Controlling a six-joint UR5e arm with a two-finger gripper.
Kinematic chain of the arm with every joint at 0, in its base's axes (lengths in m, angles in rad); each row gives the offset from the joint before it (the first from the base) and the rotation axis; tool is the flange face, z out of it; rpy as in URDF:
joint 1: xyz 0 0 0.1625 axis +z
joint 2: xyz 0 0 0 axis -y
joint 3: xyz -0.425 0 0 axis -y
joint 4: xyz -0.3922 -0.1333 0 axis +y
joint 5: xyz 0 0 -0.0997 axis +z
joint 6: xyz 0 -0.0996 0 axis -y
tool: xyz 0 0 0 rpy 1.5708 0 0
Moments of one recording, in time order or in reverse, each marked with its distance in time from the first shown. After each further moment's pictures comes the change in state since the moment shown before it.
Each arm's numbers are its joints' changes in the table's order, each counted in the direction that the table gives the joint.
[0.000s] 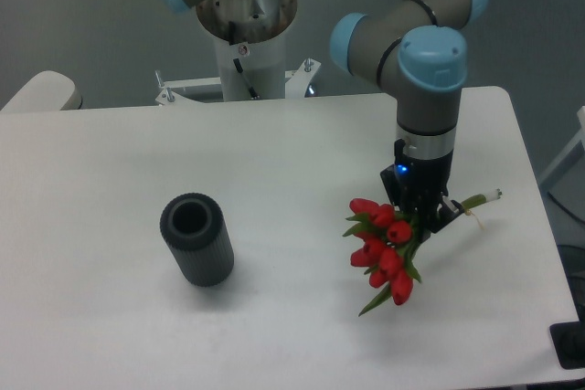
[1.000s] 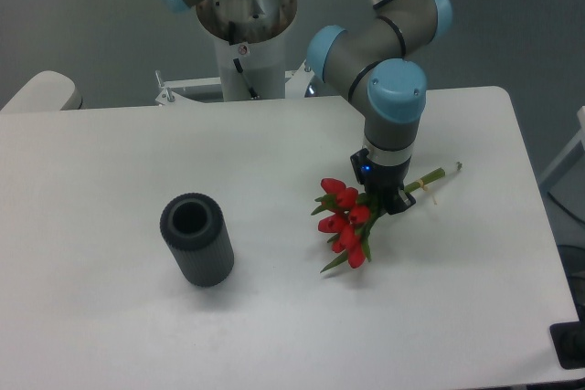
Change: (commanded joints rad) arm 0.000 -0.011 -0.111 0.028 -0.023 0.003
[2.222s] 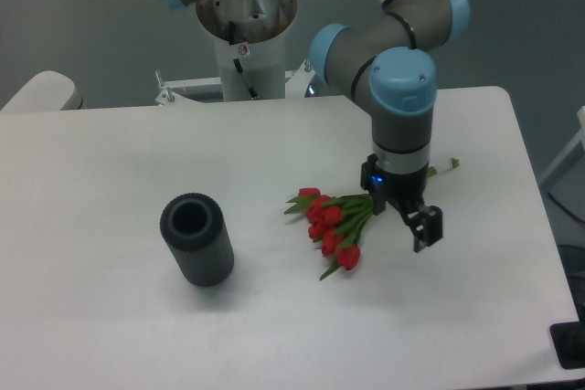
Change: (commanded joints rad) arm -0.046 -0.047 0.369 0.047 0.047 -0.051
